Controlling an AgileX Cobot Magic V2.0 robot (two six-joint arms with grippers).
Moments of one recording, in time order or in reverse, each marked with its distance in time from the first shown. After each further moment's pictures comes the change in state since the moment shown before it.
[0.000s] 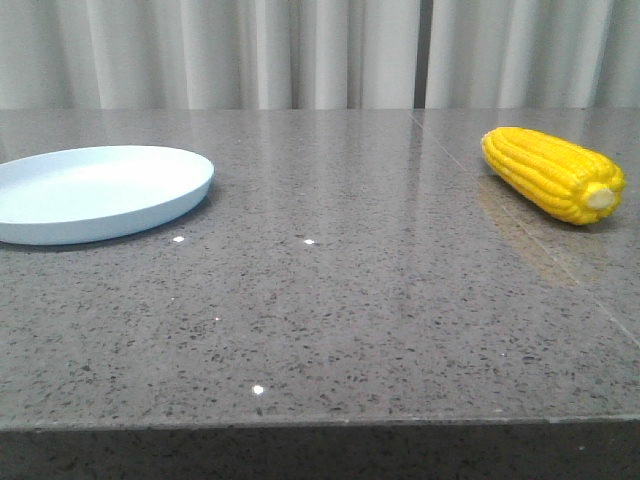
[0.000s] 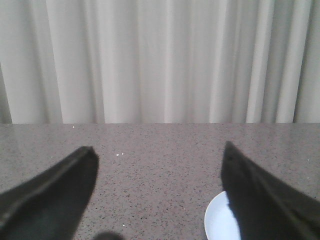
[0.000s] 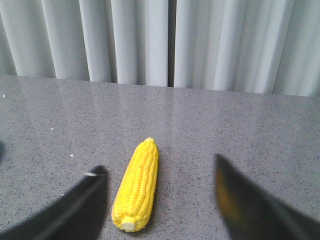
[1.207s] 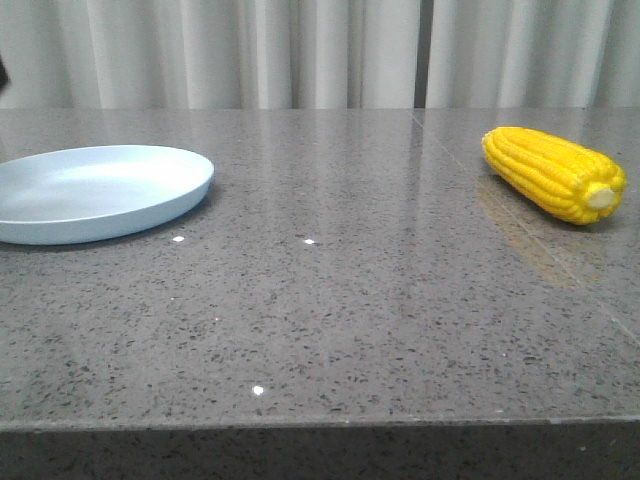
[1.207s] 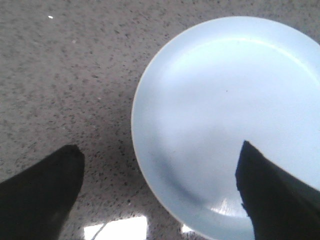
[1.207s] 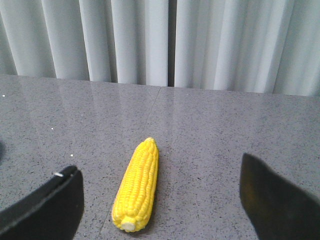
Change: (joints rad) left arm -0.201 1.043 -0.662 -0.060 0.614 0.050; right arm 0.000 0.000 0.000 0.000 0.000 0.000
